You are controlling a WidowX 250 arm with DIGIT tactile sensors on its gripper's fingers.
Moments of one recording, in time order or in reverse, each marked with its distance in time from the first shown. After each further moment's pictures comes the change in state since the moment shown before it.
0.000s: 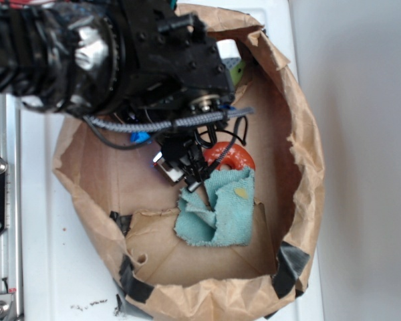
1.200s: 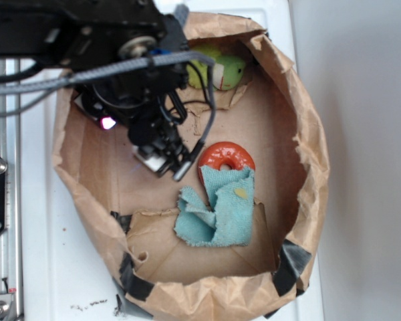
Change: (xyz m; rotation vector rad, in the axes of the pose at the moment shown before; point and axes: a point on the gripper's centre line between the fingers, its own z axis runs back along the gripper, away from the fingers) arm -0.003 0.020 0.049 -0.114 -0.128 0.187
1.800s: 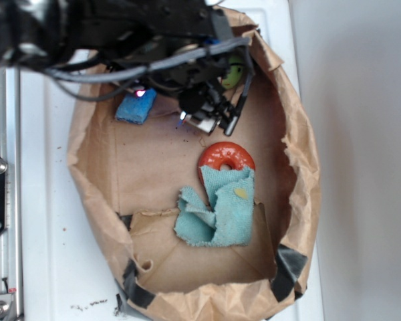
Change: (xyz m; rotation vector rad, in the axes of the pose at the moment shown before) arm 0.041 -0.011 -0.027 0.102 -0.105 0.151
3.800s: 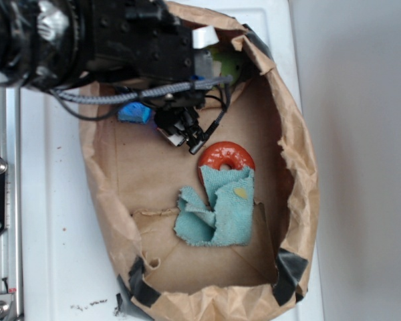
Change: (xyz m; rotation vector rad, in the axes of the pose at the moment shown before) arm -0.018 0.046 -0.024 0.195 0.031 -0.225
